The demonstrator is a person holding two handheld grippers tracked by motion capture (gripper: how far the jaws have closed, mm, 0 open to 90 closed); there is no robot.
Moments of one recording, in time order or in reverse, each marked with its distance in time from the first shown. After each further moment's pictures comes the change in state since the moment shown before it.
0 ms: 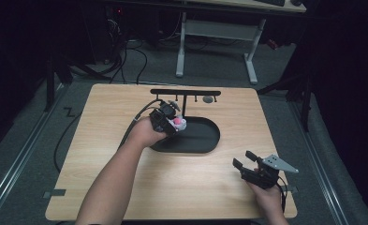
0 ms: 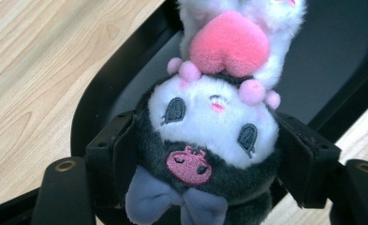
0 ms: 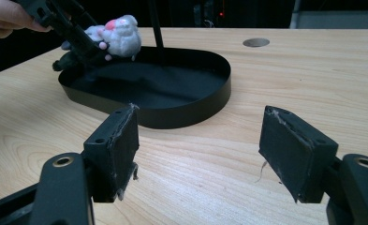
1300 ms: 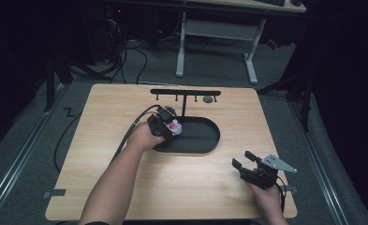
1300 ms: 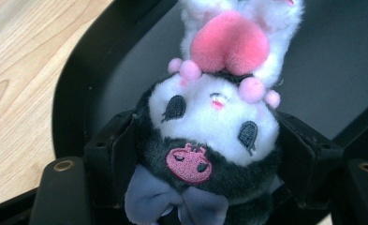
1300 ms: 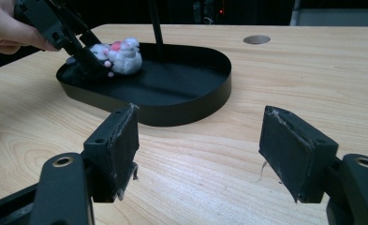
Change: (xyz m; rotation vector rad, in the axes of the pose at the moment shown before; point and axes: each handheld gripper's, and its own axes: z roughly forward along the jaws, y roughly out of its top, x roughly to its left) left arm 0.008 -0.014 0.030 0.070 0.020 -0.043; right arm 0.001 -0.001 0.003 0.012 -0.002 -0.003
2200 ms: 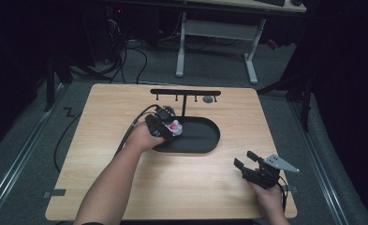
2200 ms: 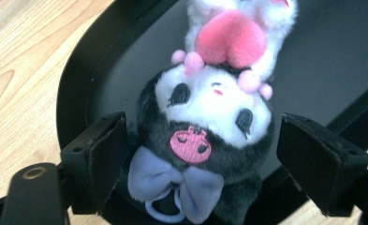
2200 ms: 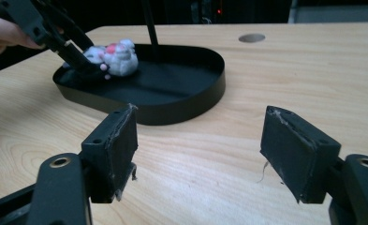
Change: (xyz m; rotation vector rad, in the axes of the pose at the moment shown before) left arm -0.001 -0.005 -0.014 -0.013 -0.006 -0.022; right arm -0.007 -0.002 -0.003 -0.002 -0.003 0.022
